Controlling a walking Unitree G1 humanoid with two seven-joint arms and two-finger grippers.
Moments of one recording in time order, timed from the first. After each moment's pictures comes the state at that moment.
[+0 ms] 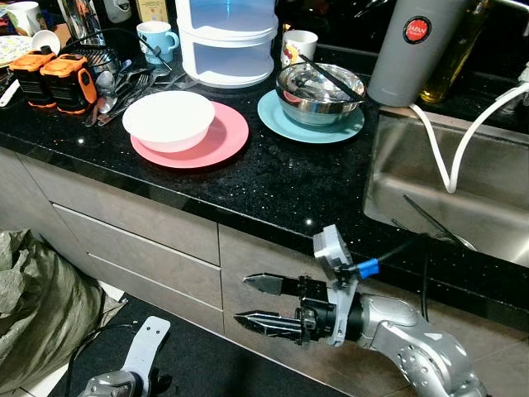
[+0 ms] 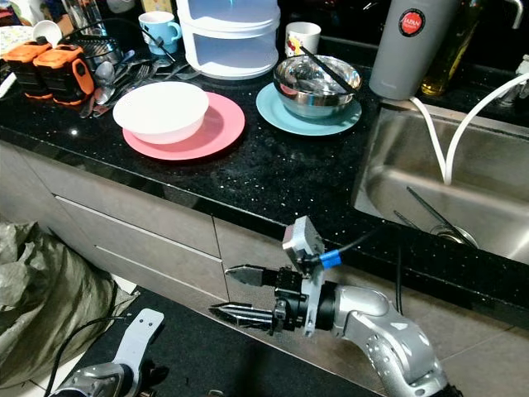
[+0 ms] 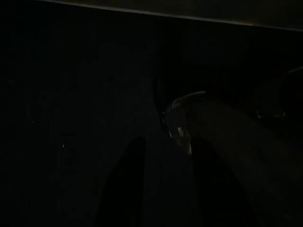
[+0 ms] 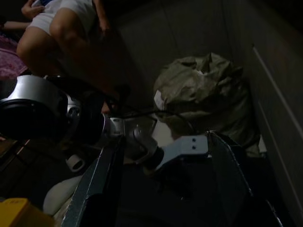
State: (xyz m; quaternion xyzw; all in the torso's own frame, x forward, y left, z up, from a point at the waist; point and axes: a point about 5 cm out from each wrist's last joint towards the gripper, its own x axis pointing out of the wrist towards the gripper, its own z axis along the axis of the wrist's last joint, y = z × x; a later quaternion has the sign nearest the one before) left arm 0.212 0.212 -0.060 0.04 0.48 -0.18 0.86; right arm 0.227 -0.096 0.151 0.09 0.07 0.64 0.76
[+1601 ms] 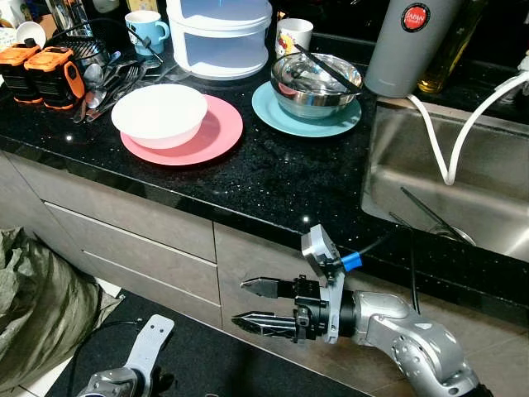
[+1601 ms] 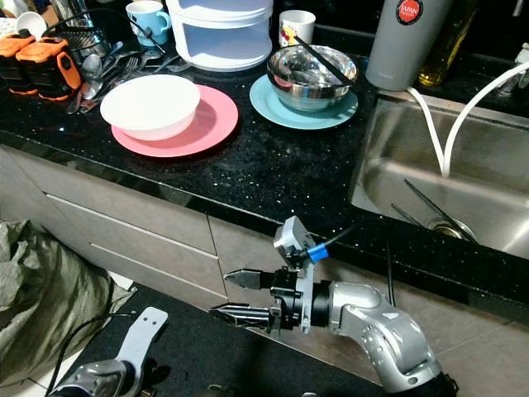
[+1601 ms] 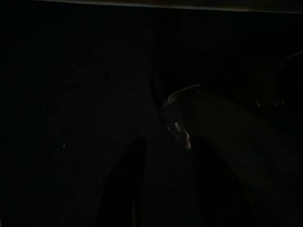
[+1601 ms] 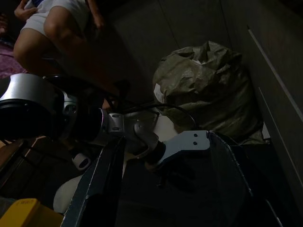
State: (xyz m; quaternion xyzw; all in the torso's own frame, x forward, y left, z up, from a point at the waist) left arm 0.214 0.209 -0.059 0.06 0.48 -0.20 0.85; right arm 0.234 -0.094 0.150 0.09 0.10 0.63 0.76
